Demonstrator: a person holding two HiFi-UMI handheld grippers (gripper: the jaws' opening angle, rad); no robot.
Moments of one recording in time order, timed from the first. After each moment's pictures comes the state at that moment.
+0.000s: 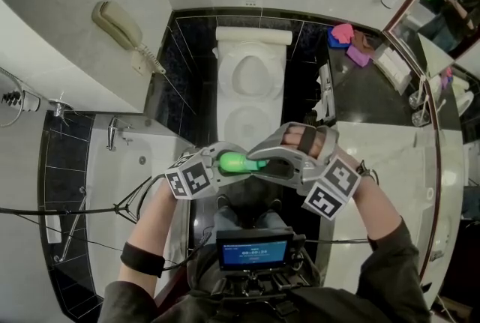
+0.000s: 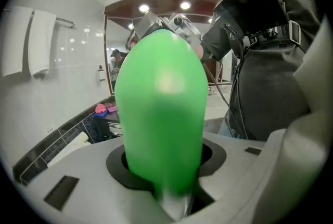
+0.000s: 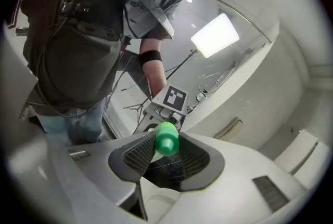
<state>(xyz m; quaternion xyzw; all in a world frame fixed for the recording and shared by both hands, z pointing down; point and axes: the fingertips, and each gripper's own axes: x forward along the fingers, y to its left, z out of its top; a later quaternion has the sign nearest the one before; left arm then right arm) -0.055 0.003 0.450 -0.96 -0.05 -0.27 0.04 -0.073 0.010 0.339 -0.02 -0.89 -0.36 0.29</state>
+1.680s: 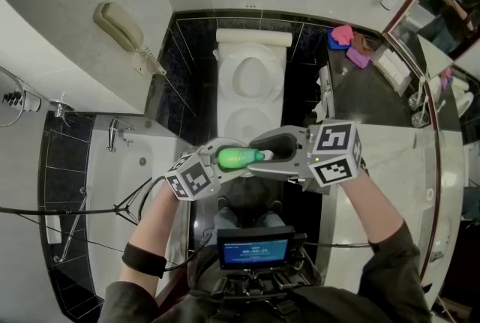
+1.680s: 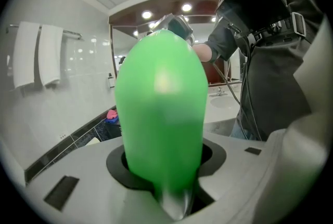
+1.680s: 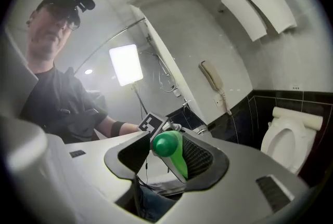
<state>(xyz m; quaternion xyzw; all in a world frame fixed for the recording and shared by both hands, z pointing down) -0.051 -0.015 0.437 -0.97 0.00 -0.25 0.07 -0.068 -0.028 0.318 0.06 -0.96 0.26 0.12</state>
